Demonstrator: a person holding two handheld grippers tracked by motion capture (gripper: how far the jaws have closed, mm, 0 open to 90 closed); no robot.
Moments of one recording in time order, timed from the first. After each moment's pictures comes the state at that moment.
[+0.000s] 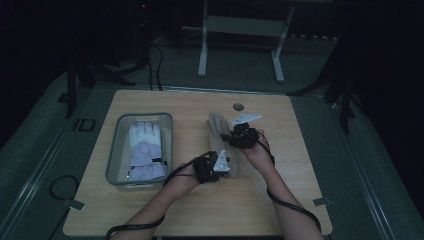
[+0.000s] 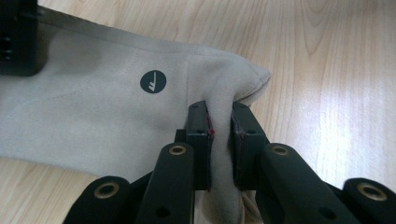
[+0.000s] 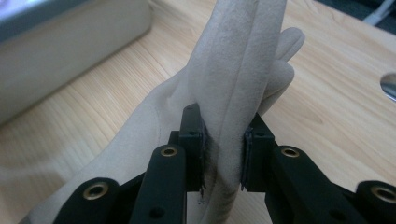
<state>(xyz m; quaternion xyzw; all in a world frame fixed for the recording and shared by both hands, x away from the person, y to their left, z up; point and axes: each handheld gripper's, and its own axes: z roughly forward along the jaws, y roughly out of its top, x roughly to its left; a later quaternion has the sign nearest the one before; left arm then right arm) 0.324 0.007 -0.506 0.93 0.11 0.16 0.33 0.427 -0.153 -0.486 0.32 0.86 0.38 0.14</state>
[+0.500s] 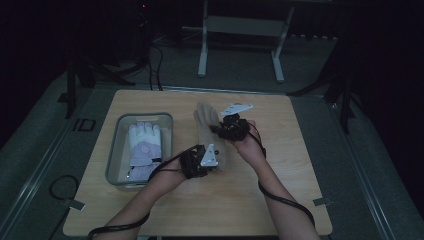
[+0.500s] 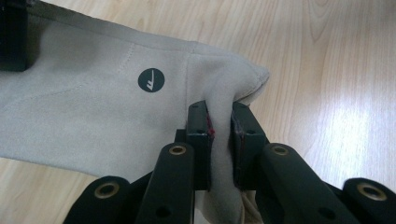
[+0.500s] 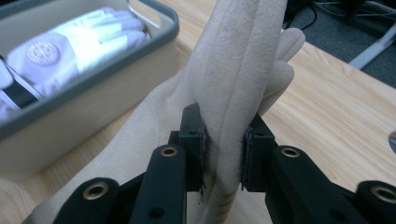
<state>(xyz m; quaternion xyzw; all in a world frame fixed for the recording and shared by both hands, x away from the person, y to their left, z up) 0.317 0.044 -0.470 0.93 0.11 0.18 0.31 0.424 -0.116 -0.447 0.29 0.85 0.41 0.15</state>
